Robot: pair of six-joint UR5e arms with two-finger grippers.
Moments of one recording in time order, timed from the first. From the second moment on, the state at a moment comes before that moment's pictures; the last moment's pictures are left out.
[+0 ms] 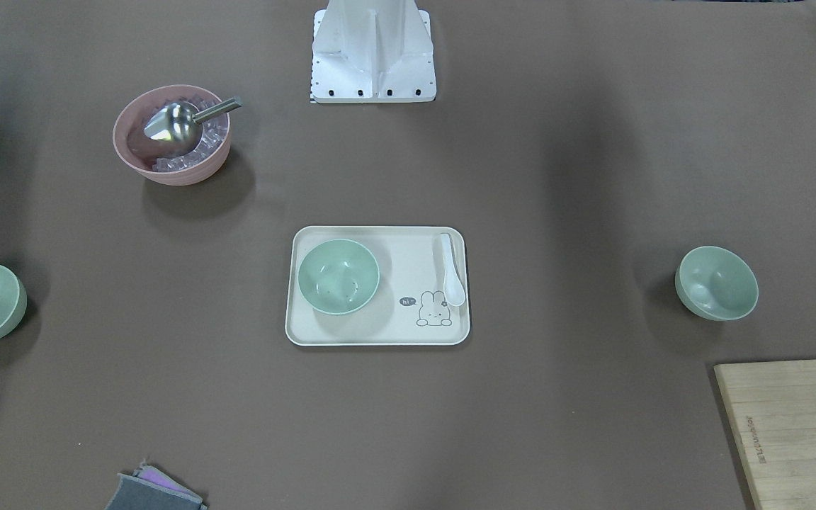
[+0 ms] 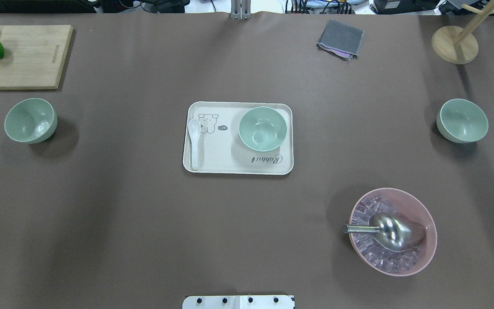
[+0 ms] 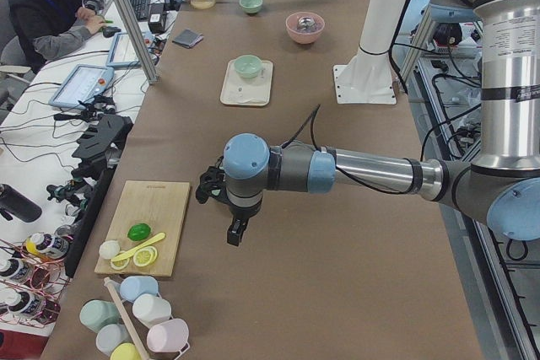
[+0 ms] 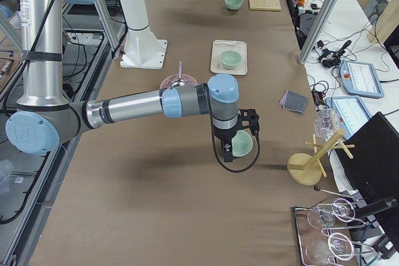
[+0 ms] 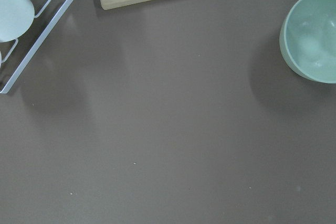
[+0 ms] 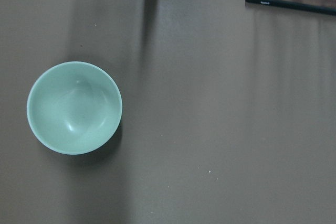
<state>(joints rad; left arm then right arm) -1.65 -1.48 -1.81 -1.52 -2.39 0.28 1.57 -1.63 1.89 -1.64 2.28 0.00</state>
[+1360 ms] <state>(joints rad) -1.55 -1.54 -1.72 -1.77 -2.40 0.06 1.47 -1.65 1.90 -1.56 2.29 0.01</state>
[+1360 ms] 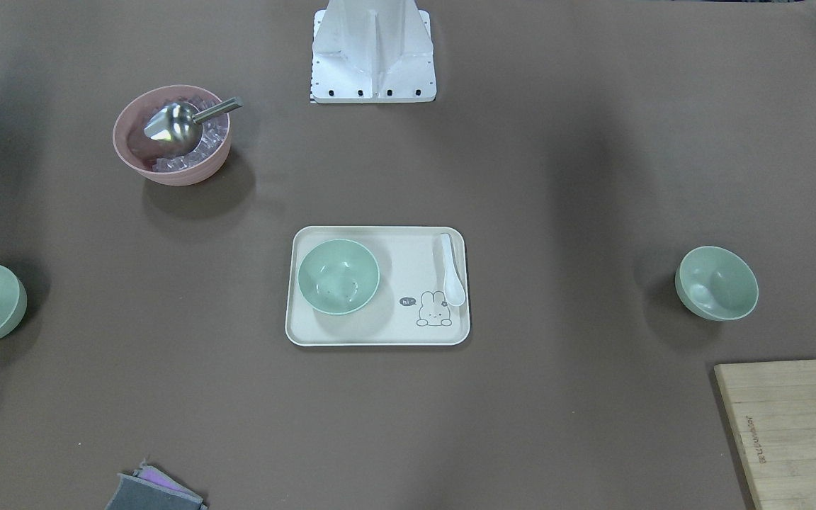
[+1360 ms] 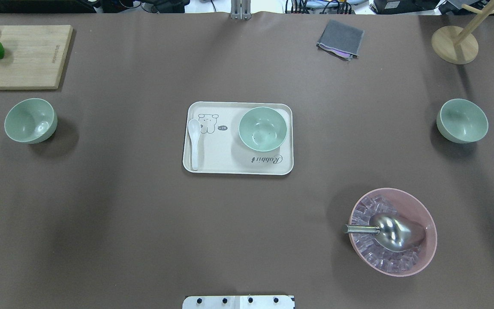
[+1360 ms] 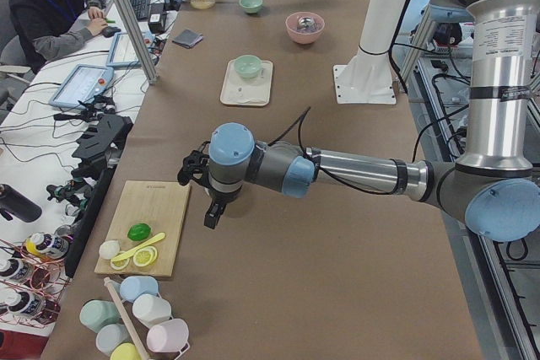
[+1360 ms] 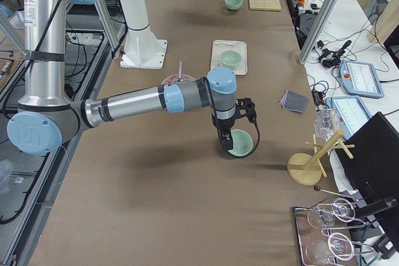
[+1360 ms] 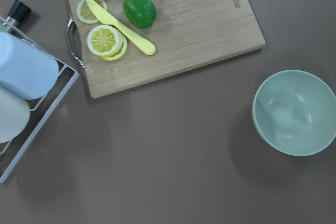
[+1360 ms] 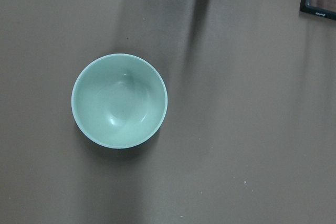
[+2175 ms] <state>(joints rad) -1.29 -1.58 -1.59 -1.98 -2.36 -0.48 1.31 -1.59 1.87 -1.53 2.28 0.29</state>
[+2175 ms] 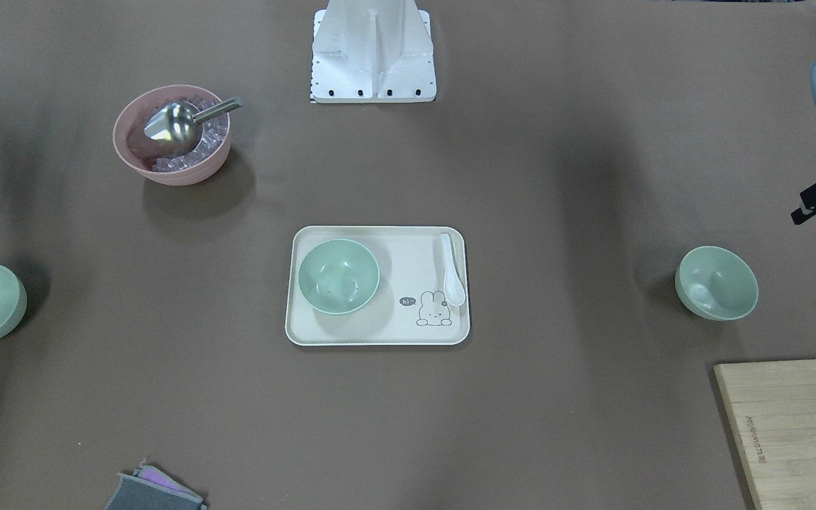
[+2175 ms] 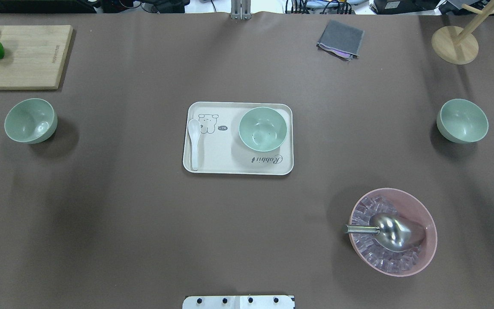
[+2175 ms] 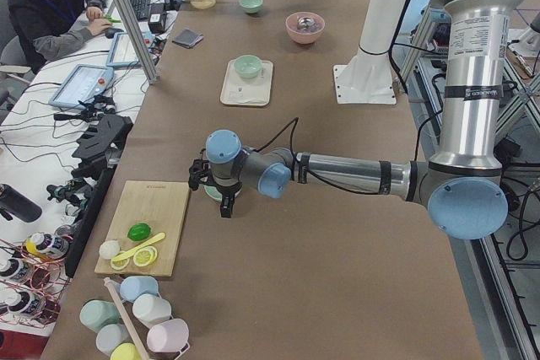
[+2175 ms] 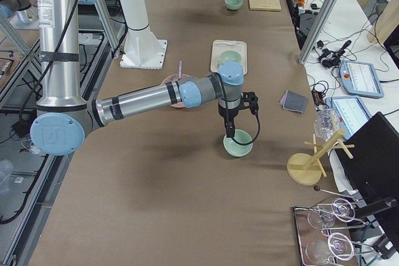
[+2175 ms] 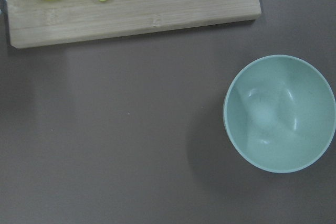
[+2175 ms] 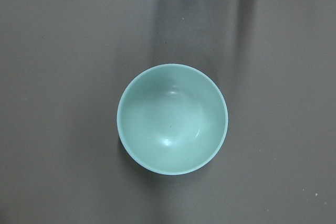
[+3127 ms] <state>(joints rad) -1.16 -1.74 -1.37 -2.15 -2.25 -0.66 1.30 -1.58 1.87 -1.53 2.28 0.32</state>
